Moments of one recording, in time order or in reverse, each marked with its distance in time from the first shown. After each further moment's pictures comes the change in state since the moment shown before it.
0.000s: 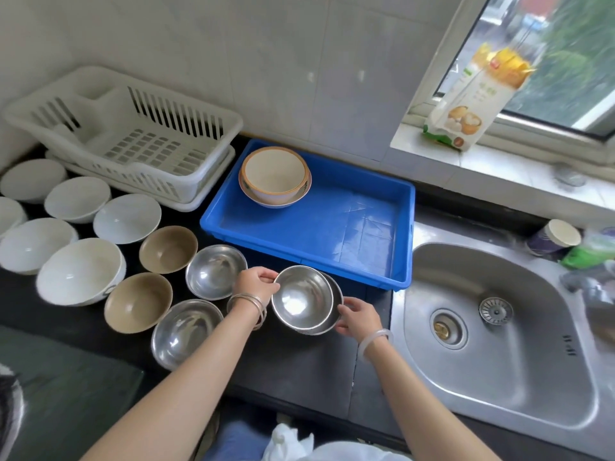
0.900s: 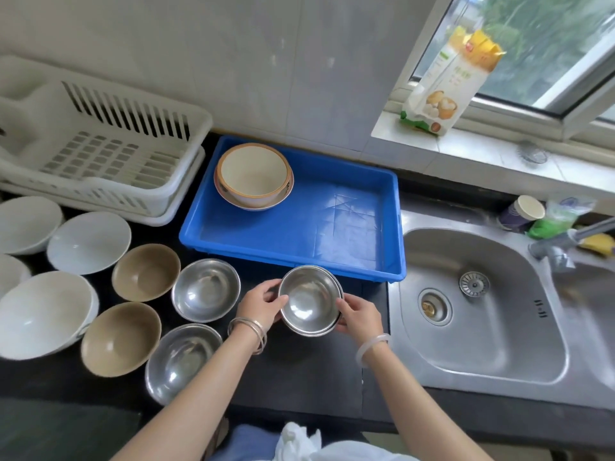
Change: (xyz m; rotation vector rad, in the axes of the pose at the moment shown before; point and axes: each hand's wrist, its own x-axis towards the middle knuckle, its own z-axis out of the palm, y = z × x) left_hand 0.017 -0.022 0.006 -0.258 -0.315 -0.062; right_hand -0.020 -0.012 0.020 0.074 0.163 -0.079
